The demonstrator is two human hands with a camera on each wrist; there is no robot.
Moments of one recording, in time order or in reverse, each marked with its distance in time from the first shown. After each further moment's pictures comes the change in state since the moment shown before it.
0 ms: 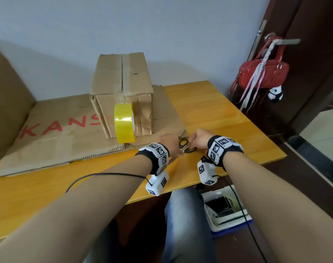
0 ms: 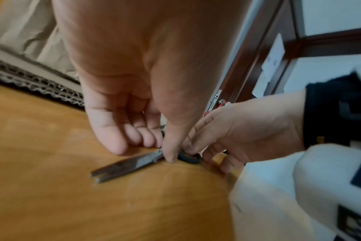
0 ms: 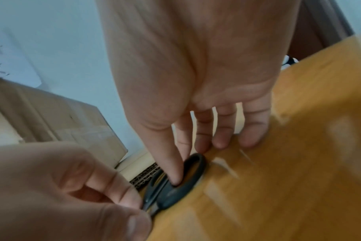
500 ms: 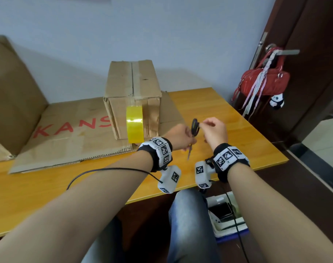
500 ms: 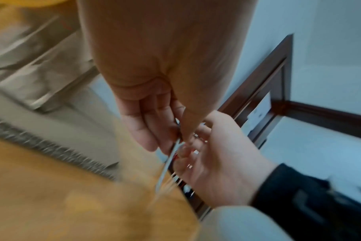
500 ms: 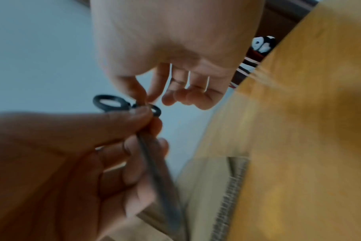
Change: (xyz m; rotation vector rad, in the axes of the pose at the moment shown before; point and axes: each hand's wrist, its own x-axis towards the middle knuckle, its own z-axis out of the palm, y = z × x) left_hand -0.034 0.010 -0.037 -0.629 0.056 0.112; right_hand -0.036 -0.011 -0.003 0.794 0.605 -0.106
